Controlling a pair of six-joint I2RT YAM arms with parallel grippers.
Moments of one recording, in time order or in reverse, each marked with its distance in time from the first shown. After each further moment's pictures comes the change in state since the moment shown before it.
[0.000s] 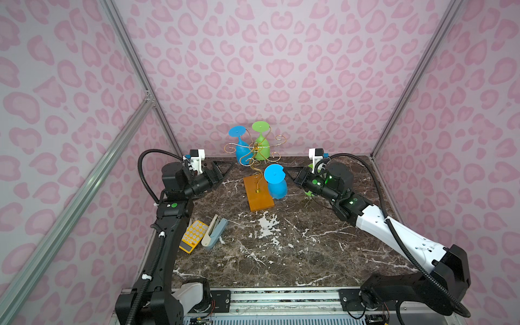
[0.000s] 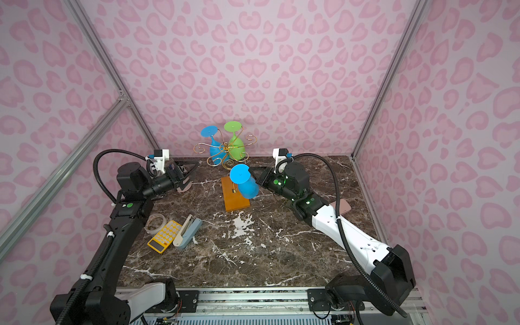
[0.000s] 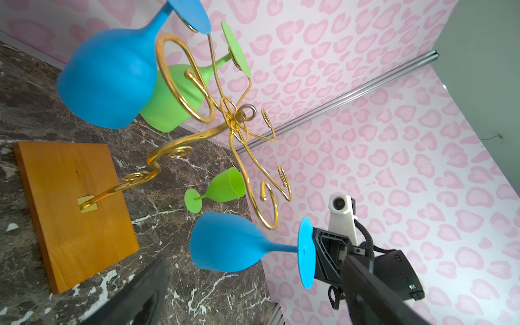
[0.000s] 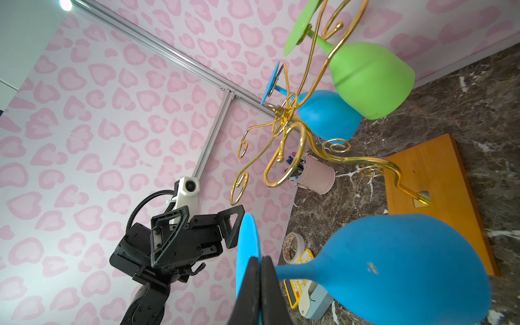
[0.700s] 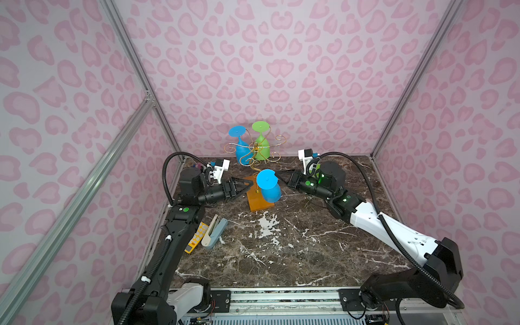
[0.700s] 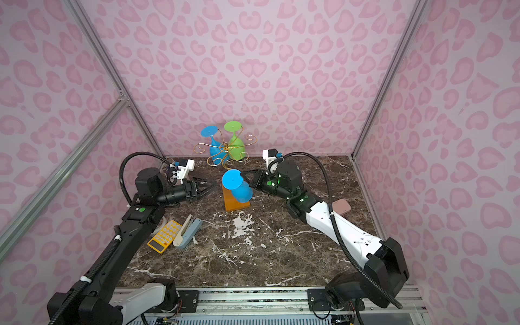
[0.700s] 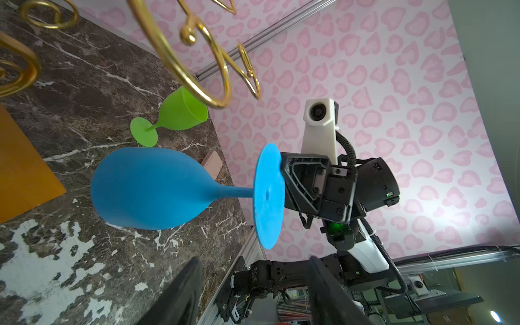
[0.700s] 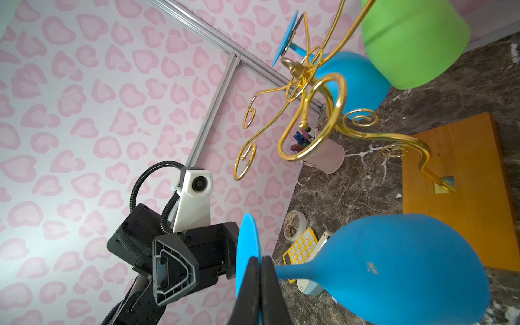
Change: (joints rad) left arm -0.192 0.003 -0.054 -0.026 0.143 0.029; right arm 0.031 0.072 0.055 -0.025 -0.090 -0.048
